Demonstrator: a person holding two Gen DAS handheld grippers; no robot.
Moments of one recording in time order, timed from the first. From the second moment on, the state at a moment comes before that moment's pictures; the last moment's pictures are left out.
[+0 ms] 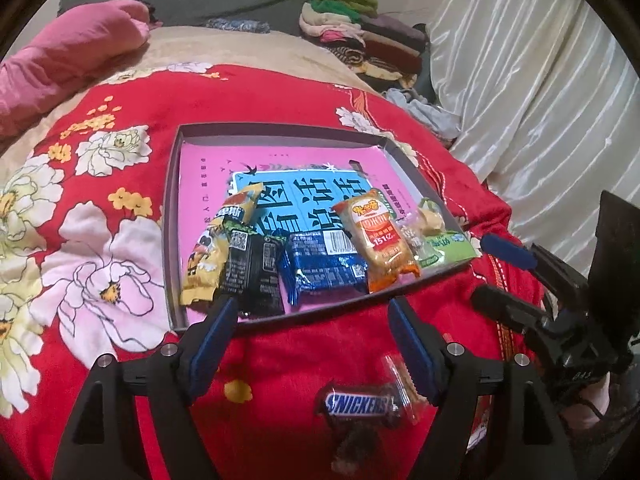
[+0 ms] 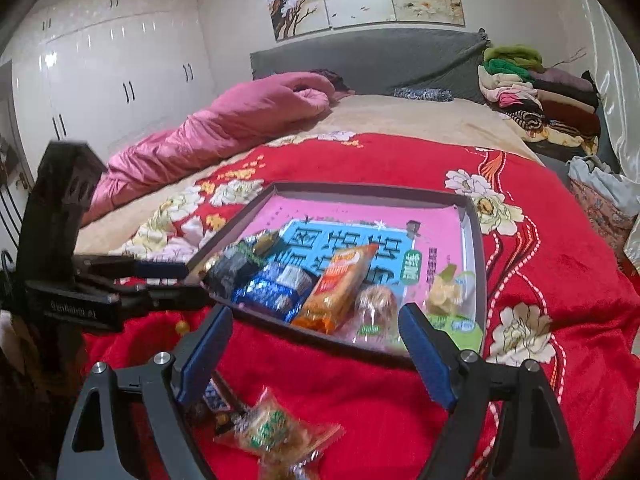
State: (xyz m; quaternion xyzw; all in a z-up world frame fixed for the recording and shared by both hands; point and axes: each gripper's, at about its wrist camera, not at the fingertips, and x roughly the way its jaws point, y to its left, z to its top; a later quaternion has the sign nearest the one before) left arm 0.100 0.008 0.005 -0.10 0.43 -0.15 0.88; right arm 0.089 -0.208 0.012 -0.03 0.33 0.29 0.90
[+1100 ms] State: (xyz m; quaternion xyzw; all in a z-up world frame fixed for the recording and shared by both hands) left arm 0.038 0.000 -0.011 -0.07 0.49 -0.15 0.85; right arm 0.037 -0.201 -0.024 -0.11 0.47 0.28 0.83
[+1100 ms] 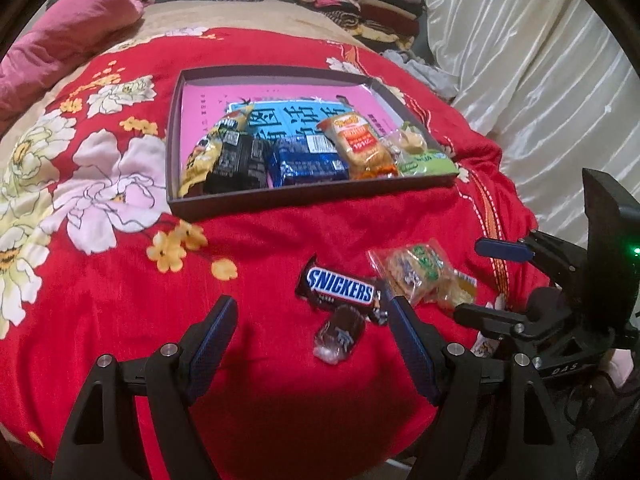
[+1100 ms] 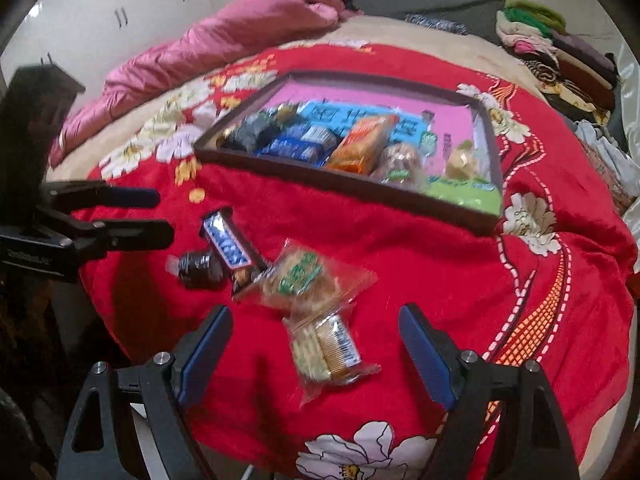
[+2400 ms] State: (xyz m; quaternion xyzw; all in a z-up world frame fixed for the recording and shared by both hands) left arm 0.049 -0.036 -0.056 -0.05 0.53 -0.20 0.82; right arm 0.063 -0.225 -0.047 -0.07 0.52 0.22 0.82
